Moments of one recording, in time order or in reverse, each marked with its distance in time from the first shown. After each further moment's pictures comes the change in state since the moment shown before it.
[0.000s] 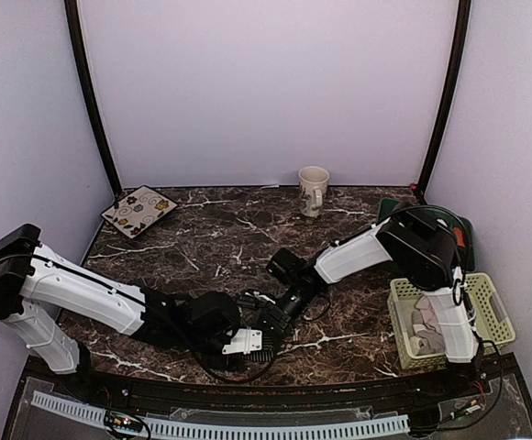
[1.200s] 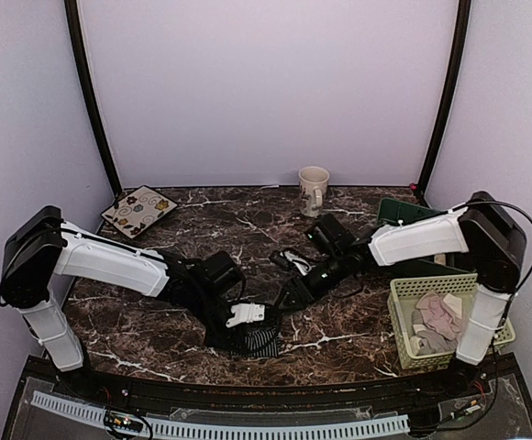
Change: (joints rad) left arm 0.242 0.157 0.195 -0.227 0.464 0.064; right arm -0.097 -0.398 -0.233 0.102 0.522 0.008
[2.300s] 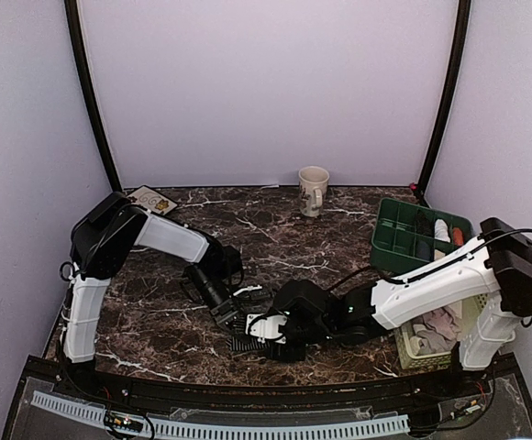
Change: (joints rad) left arm 0.274 0.497 0.422 -0.555 0.683 0.050; right arm 0.481 -0.164 -0.195 0.226 0.739 -0.536
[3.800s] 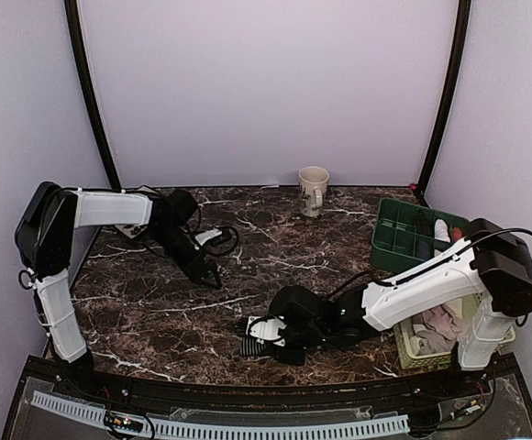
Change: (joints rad) left arm 0.251 -0.286 -0.047 0.152 -0.458 -0.144; right arm -0.008 0.079 0.022 -0.035 -0.016 0.090
